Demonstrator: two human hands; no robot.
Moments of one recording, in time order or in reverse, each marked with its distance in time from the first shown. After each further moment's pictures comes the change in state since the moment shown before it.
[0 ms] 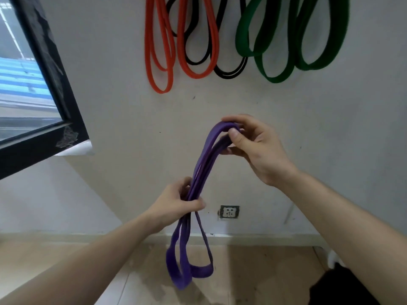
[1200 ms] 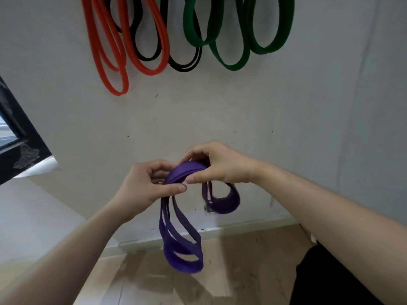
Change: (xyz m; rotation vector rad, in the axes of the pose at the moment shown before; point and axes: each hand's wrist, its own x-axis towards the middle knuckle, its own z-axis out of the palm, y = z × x) left_hand 0.008 0.050 -0.009 -0.016 0.045 0.137; right_hand -0.014 0.018 -0.011 -0.475 -0.402 0.153
